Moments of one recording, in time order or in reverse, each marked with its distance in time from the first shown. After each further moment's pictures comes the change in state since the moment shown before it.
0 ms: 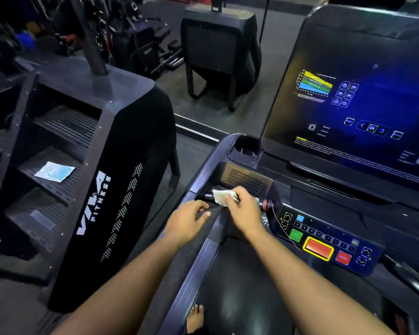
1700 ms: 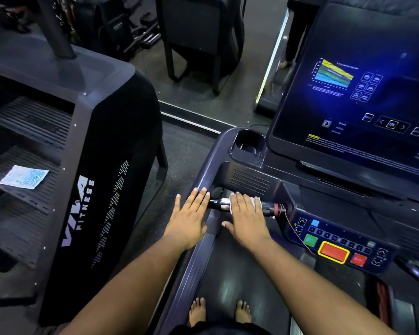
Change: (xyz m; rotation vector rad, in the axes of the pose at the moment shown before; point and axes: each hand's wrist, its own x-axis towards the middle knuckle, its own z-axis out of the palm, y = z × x) left_hand 0.052 -0.049 0.009 0.547 -0.283 0.222; right_hand 0.020 0.049 0.047 -1.031 -0.141 -0.192
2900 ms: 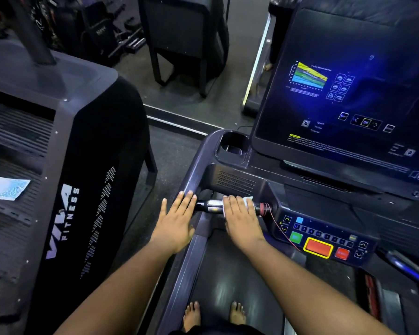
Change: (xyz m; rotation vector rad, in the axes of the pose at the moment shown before) left_hand 0.000 0.002 0.001 -0.017 0.027 -0.012; right_hand -0.006 0.020 0.013 -0.129 0.029 -0.035
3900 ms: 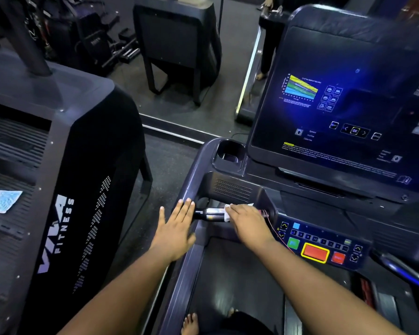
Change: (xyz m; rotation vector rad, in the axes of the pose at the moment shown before) left_hand 0.003 -0.001 -0.008 -0.026 -0.038 0.003; right_hand 0.009 0.032 -0.031 0.157 -0.010 -0.077
